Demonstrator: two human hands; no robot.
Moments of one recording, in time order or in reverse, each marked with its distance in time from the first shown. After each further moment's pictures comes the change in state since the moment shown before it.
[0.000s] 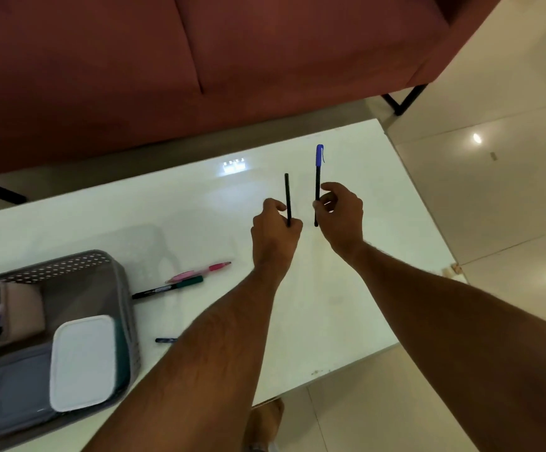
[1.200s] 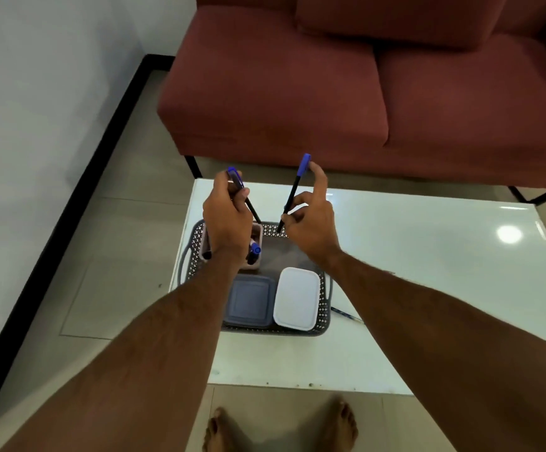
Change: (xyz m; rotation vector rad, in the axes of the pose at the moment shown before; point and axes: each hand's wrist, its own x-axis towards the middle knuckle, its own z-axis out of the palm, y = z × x) left_hand -0.071 -0.156 -0.446 -0.112 0.749 0.196; right_hand -0.253 -0.302 0.222 0.193 -0.450 -0.442
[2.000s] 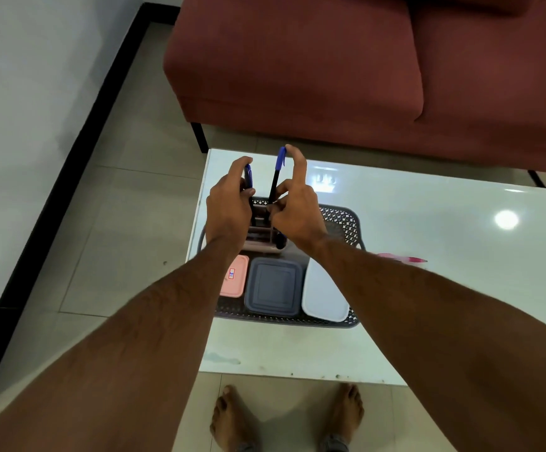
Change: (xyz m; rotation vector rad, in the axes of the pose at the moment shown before) left_hand 0.019 -0.099 -0.017 0.104 -0.257 0.004; right_hand 0.011 0.008 0.102 -0.145 -0.158 -0.038
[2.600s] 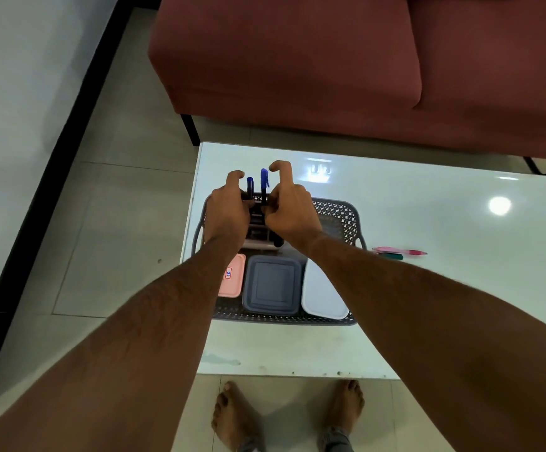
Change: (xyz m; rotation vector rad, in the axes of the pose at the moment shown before) left_hand 0.004 -0.012 0.014 0.125 -0.185 -0.212; right_hand 0.003 0.012 0.009 -0.138 -0.078 -0.005
